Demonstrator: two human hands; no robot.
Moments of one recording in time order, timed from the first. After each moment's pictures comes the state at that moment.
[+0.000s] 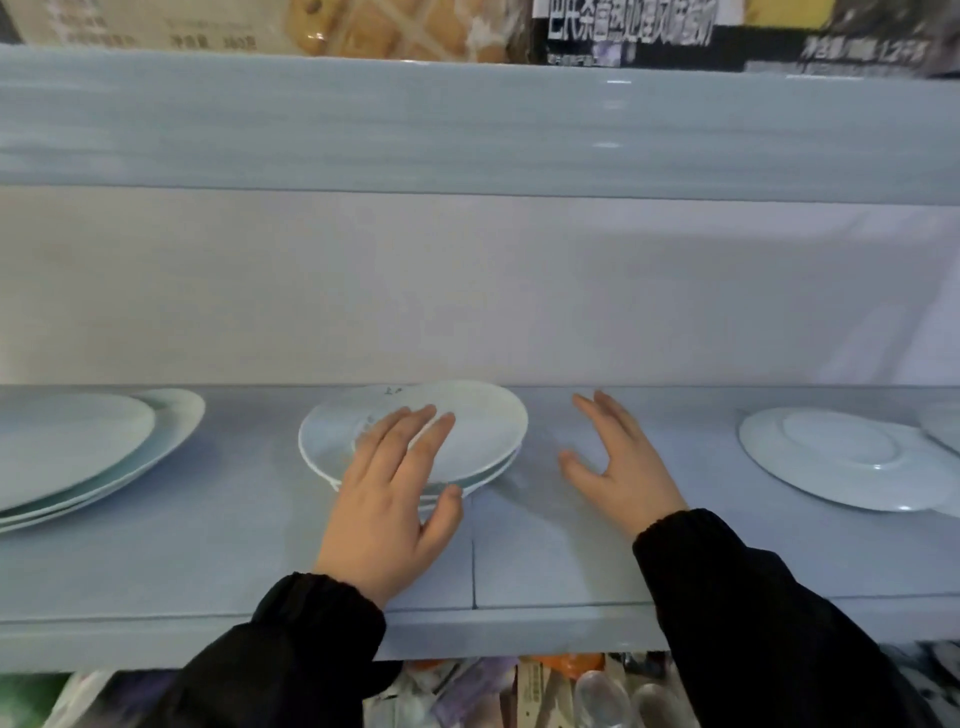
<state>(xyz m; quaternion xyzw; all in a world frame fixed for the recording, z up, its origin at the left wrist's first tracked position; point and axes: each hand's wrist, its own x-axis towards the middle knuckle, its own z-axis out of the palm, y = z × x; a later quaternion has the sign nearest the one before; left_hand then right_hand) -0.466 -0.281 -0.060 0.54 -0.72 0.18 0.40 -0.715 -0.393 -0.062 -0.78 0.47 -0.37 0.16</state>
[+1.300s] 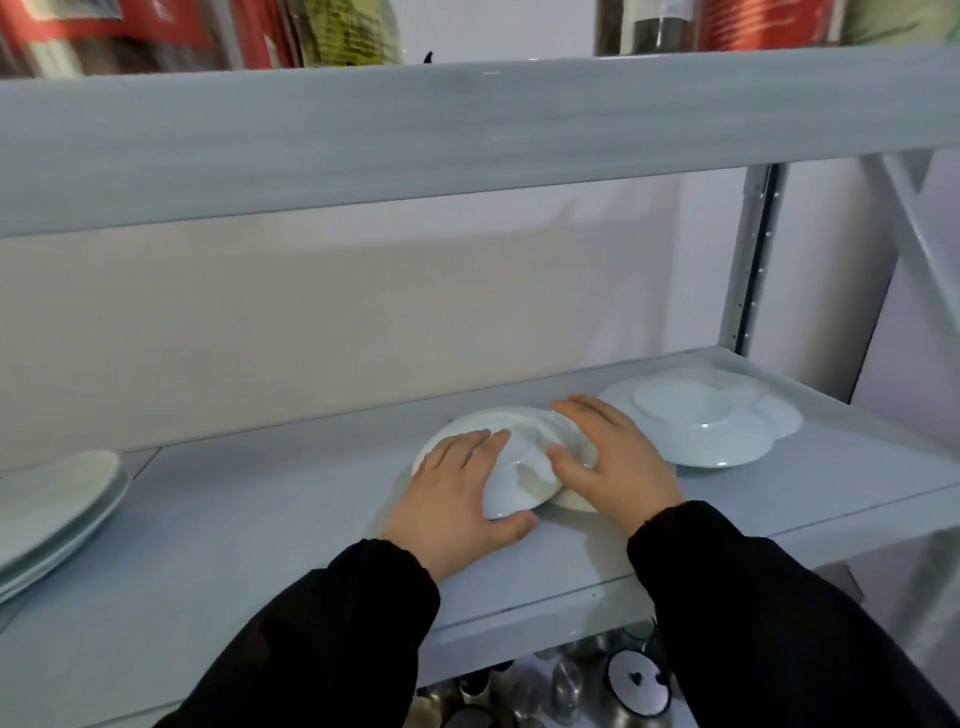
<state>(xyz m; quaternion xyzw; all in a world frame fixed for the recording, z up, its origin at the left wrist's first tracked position) -0.890 -0.449 -0.071 0.55 -0.81 0.00 0.22 -1.107 -0.483 -0.067 -0.76 0.51 -0.39 0.08</state>
